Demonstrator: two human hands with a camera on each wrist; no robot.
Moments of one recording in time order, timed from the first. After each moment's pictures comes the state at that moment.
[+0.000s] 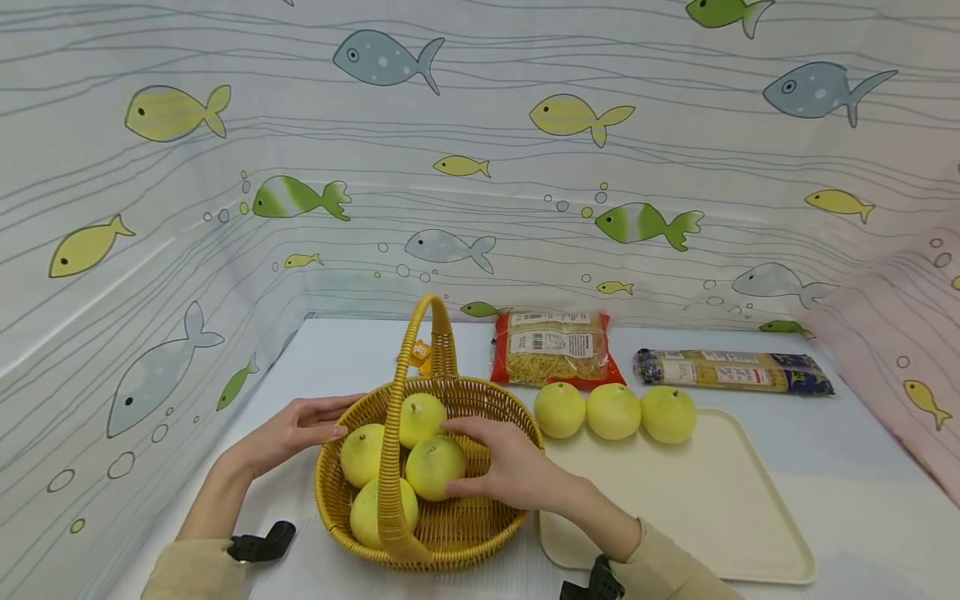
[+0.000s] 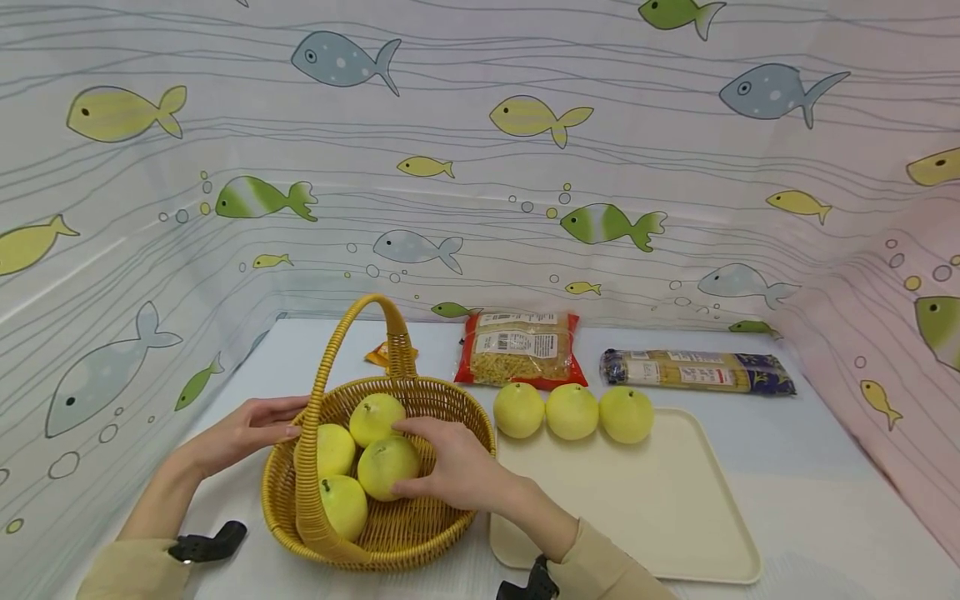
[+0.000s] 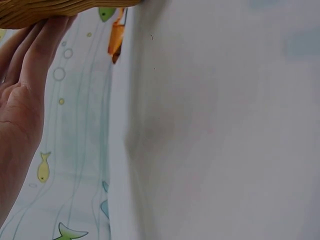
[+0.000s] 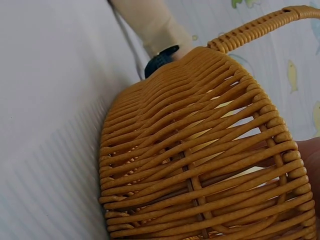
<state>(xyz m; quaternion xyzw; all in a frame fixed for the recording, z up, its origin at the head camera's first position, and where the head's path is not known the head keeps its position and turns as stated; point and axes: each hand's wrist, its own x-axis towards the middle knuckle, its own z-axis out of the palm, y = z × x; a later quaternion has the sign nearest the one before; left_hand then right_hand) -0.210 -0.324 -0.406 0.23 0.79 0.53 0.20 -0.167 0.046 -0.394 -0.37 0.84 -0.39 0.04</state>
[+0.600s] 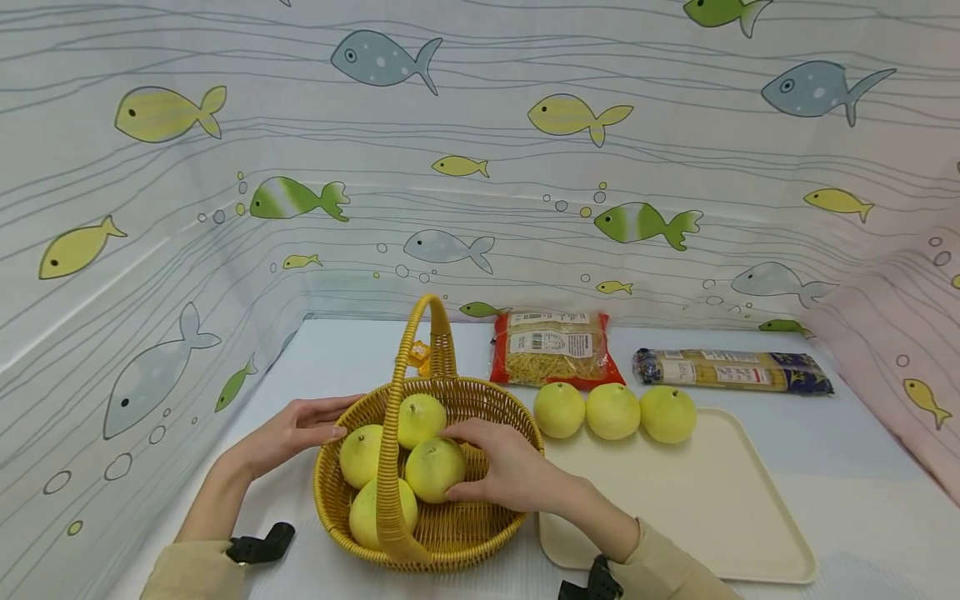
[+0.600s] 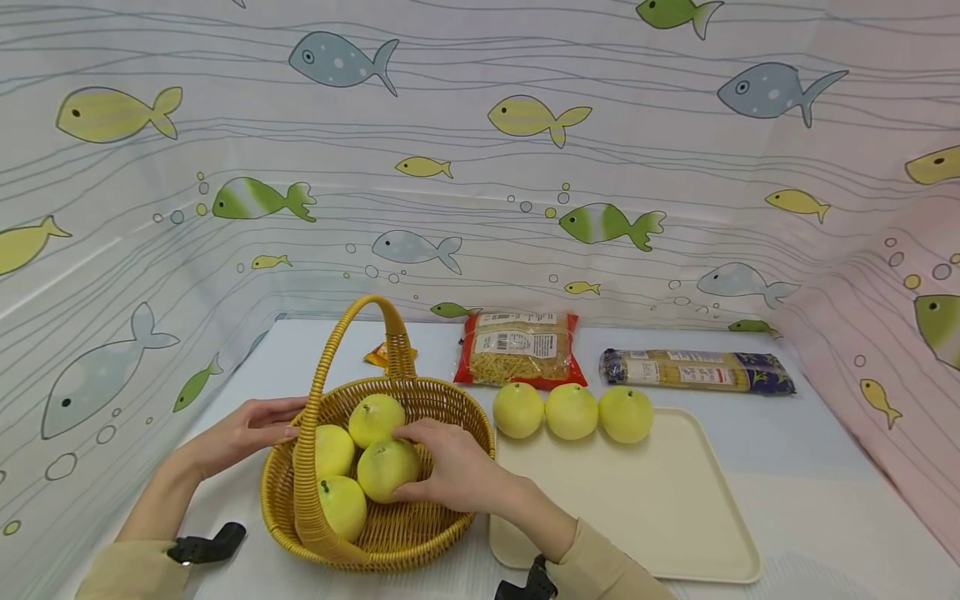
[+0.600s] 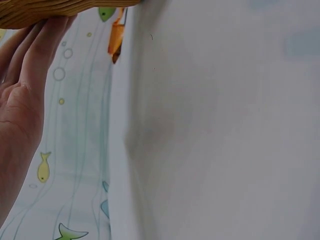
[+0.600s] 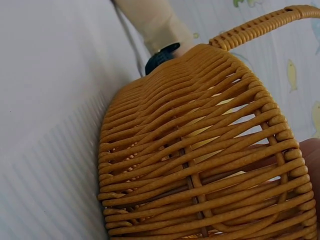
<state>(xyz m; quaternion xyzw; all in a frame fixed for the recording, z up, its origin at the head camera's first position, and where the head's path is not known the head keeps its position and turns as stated) -0.212 -0.325 -0.409 0.22 0.81 0.51 0.19 -0.168 0.046 -0.398 -0.39 0.85 -0.36 0.03</state>
